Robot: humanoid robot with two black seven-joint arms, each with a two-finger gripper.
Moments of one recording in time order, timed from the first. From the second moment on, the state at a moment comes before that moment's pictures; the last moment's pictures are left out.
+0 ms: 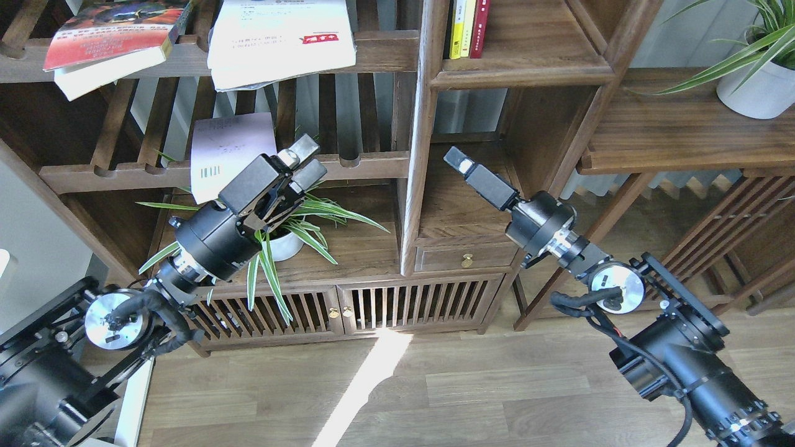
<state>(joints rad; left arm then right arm) -0.38 0.35 -0.86 -1.48 -0.37 -0.49 0.15 0.35 -0.22 1.07 1.18 -0.11 0.47 -0.12</state>
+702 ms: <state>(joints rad) -0.37 0.29 -0.88 -1.47 -0.31 -0.49 0.14 0.35 -0.21 1.07 1.18 -0.14 0.49 -0.12</state>
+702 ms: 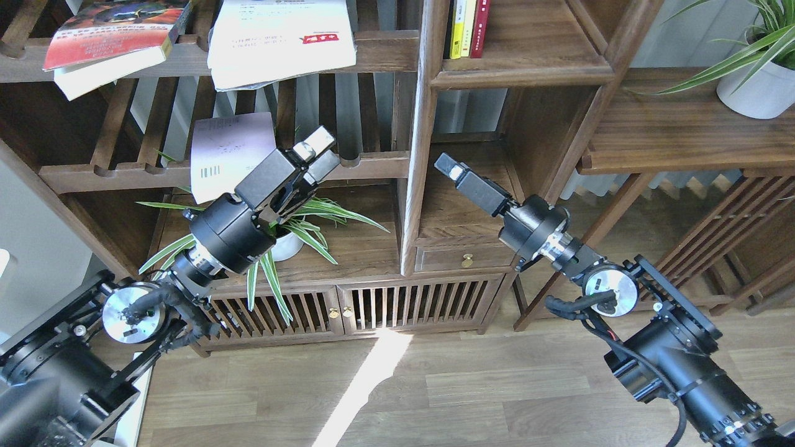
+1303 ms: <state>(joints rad) -0.33 0.40 -0.97 -1.43 -0.31 -0.49 0.15 0.38 -0.21 1.06 1.18 -0.15 0.49 -0.13</state>
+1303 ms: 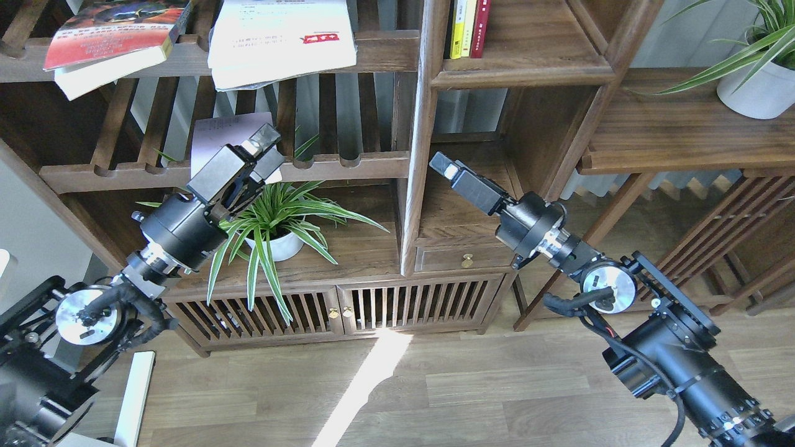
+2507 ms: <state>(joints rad) -0.18 0.25 -0.98 -1.37 -0.55 -0.41 -0.08 0.44 -0.08 1.06 1.17 -0.15 0.44 -0.14</state>
